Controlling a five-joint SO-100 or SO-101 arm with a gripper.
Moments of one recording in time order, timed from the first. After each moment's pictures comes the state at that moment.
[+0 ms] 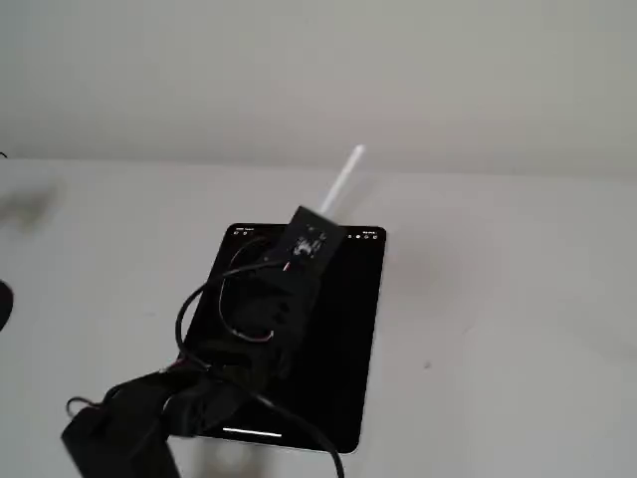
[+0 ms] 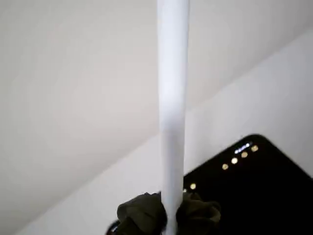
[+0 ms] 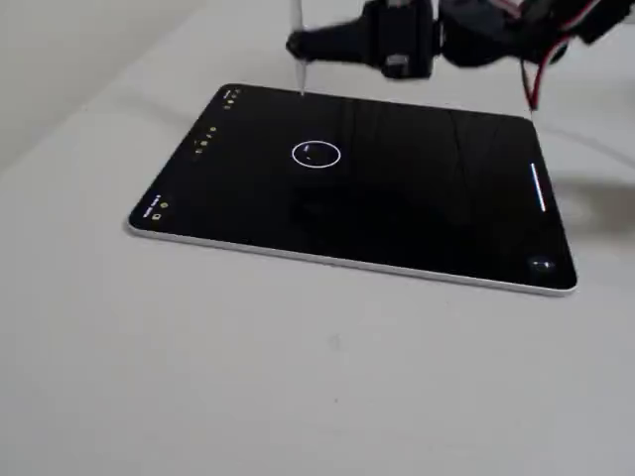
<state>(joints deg) -5.8 79.0 122.3 -39.6 -47.4</state>
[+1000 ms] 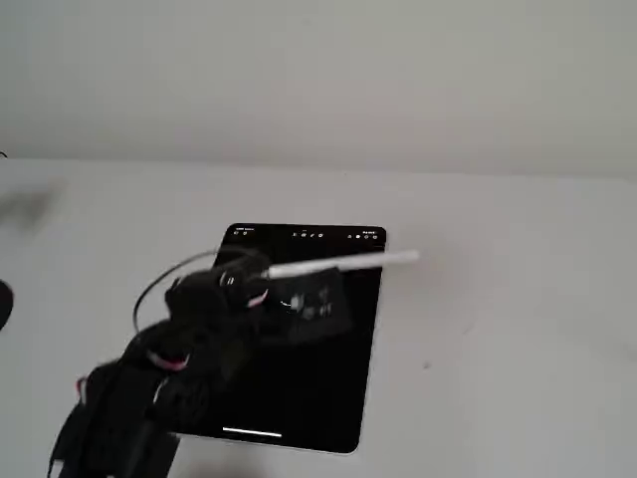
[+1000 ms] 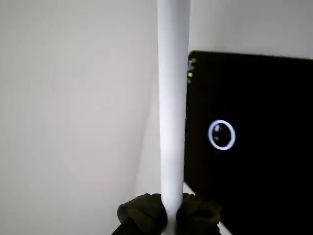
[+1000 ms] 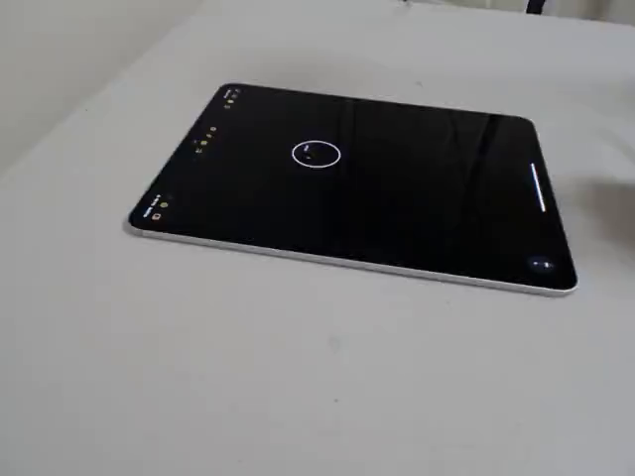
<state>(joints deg) -5.4 147.6 136.3 35.0 -6.8</state>
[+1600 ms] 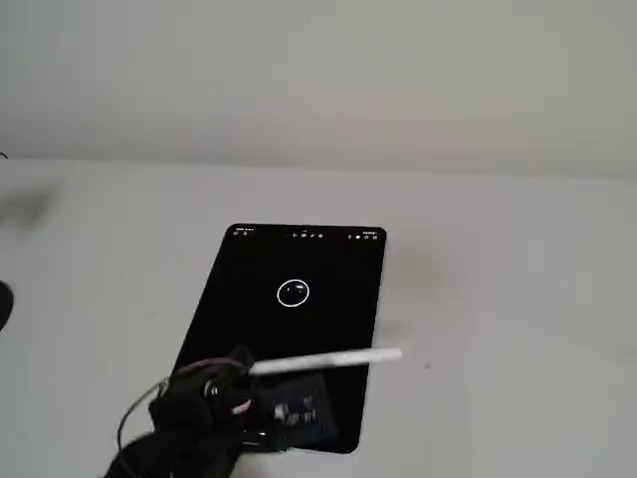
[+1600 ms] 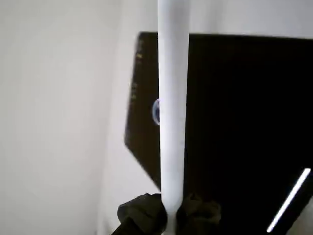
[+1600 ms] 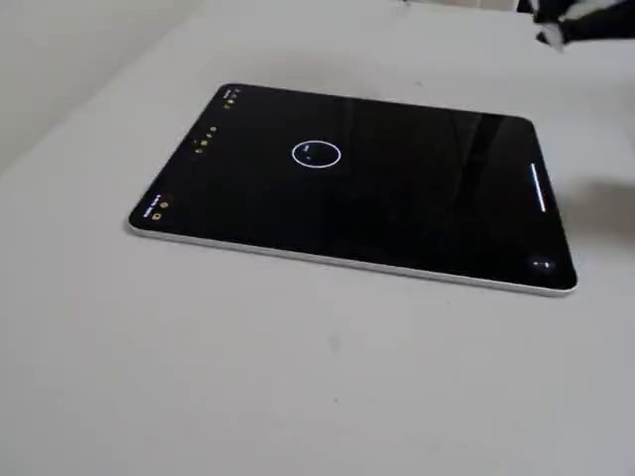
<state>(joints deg) -7.2 187.4 162.8 52.6 -8.2</state>
